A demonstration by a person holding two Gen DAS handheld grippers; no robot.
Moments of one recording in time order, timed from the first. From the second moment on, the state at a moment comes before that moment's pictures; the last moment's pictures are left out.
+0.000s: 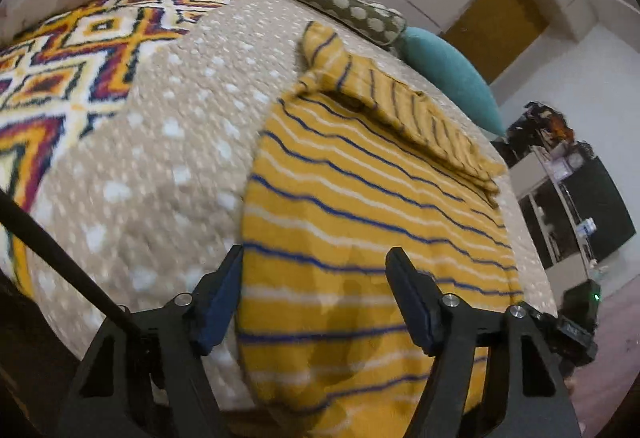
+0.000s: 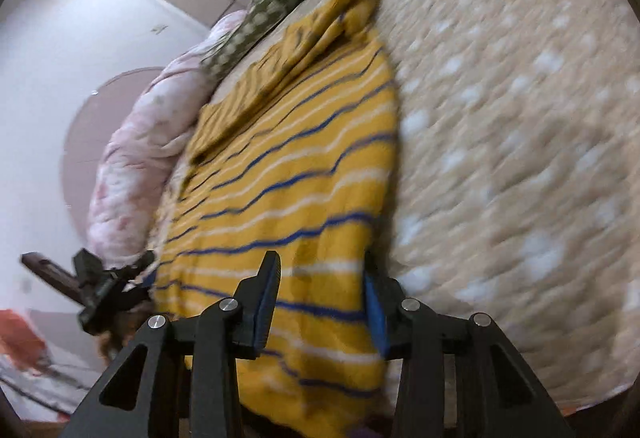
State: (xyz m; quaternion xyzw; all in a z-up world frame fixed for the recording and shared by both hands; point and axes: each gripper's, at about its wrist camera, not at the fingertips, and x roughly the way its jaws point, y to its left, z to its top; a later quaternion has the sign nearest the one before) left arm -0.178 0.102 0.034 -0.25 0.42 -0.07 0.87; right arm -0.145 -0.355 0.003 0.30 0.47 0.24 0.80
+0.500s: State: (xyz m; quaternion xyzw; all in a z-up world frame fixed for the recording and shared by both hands) left arm -0.235 0.070 0.010 -0.24 0.45 -0.13 0.85; right arm -0.197 -0.309 -0.036 0.36 0.52 0.33 0.70
